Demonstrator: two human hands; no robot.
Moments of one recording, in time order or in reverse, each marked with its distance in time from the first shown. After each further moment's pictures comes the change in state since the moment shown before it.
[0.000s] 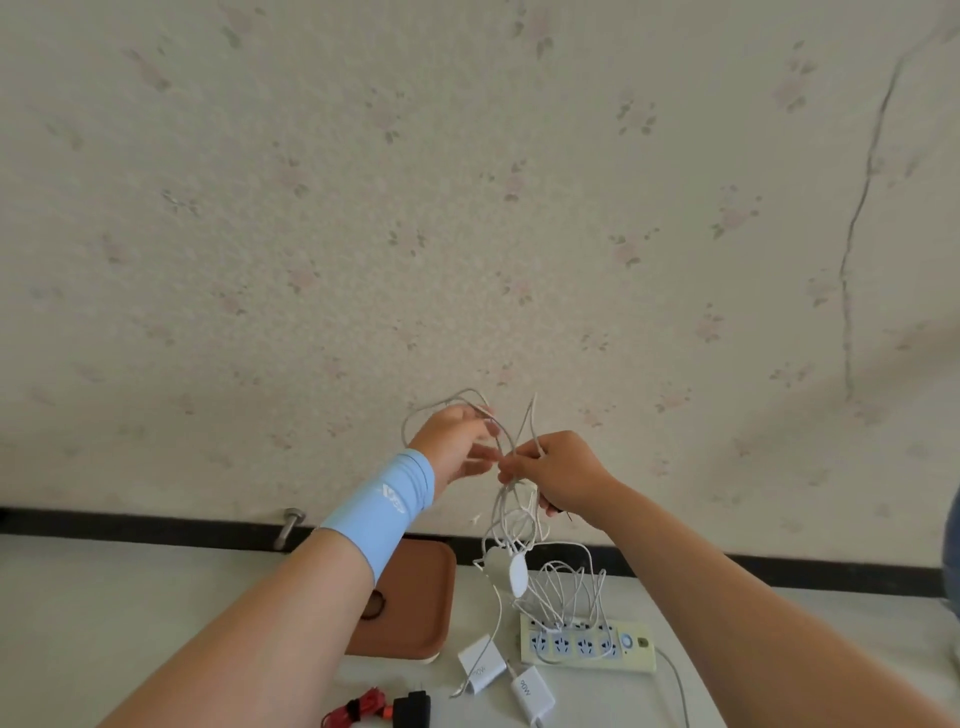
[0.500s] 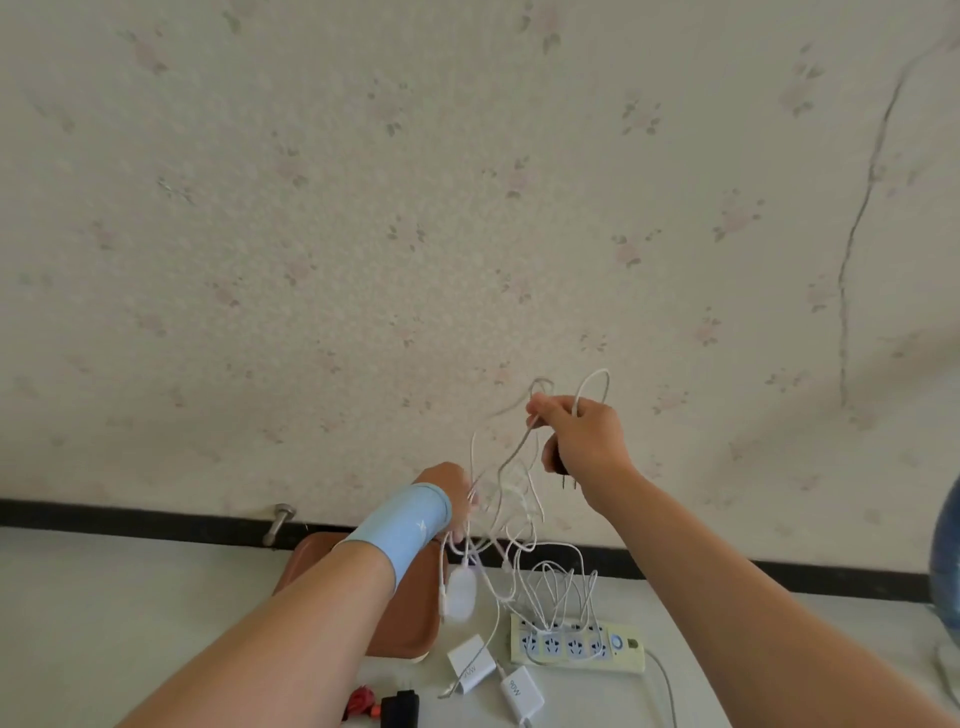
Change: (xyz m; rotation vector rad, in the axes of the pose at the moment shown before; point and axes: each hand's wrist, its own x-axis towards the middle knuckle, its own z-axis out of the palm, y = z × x) left_hand 0.014 -0.046 -0.004 1.094 -0.147 -0.105; right_hand -0.006 -0.022 -0.016 0.360 0.330 -0.022
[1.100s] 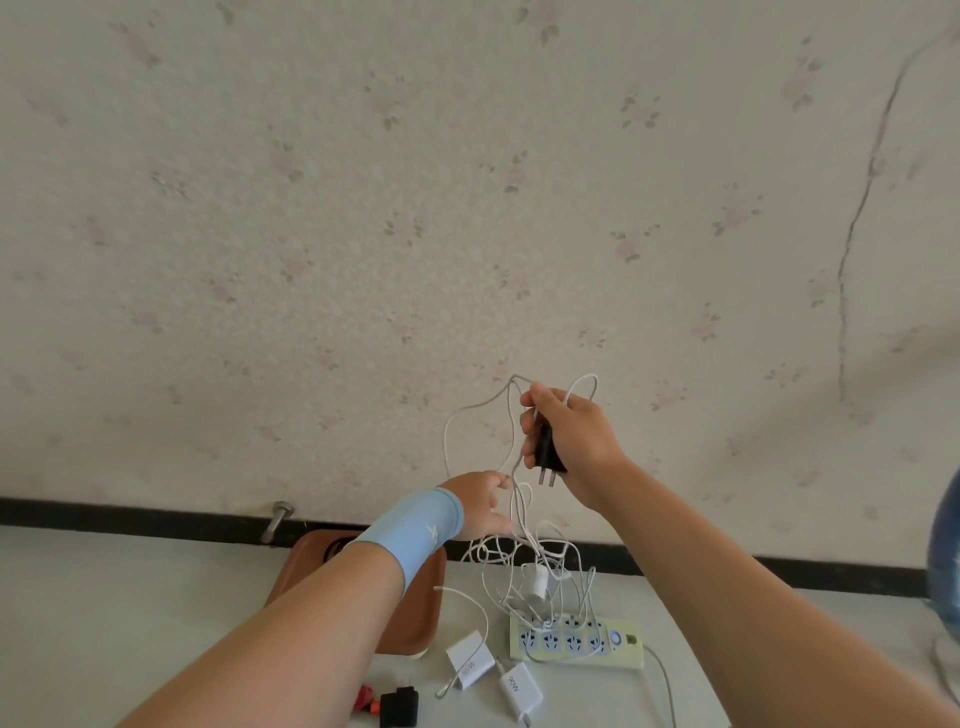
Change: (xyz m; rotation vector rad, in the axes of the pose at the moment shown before) left_hand -0.005 0.014 0.013 0.001 -0.126 0.163; right_hand -0.008 -0.007 0.006 0.285 -0.190 0.070
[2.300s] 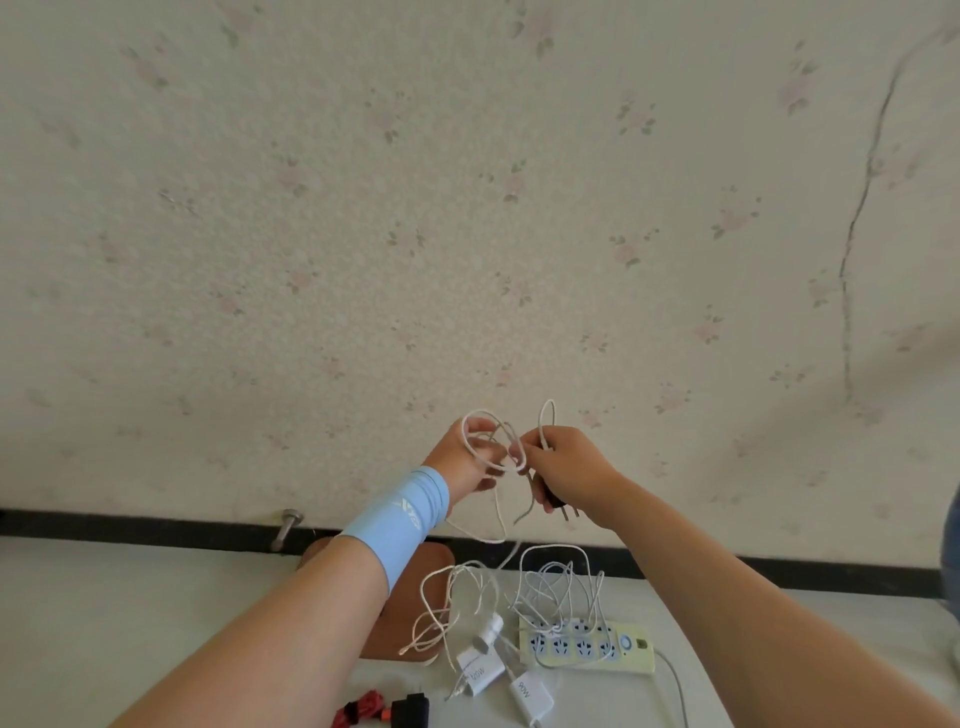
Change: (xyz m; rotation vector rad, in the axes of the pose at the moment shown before) left_hand -0.007 0.009 -0.026 -0.905 0.327 0.062; right_hand 0.007 0.023 -0.010 -0.579 -0.104 0.028
